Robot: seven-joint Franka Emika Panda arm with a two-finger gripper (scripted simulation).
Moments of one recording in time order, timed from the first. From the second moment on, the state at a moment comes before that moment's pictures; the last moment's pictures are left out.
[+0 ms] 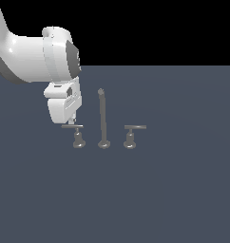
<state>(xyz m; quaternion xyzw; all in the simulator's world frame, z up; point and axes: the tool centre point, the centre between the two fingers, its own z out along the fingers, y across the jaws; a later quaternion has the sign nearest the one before) 0.023 0.166 0.089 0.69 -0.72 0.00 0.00</state>
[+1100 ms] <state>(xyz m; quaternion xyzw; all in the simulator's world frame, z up) -0.018 0.181 0.089 0.69 -0.72 0.01 -0.01</state>
